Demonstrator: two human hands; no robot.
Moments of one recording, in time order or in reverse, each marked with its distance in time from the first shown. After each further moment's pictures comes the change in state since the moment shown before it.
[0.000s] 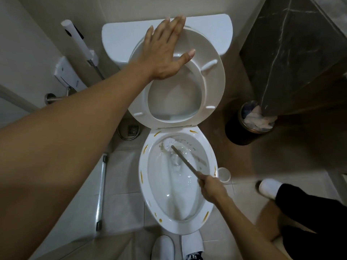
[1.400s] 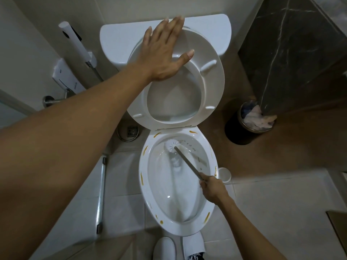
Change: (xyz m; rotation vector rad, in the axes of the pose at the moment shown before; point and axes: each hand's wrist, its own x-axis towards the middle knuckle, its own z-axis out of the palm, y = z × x) left_hand 0.001 -0.001 0.001 -0.010 0.013 0.008; right_hand 0.007 0.009 0.006 0.160 -0.012 0.089
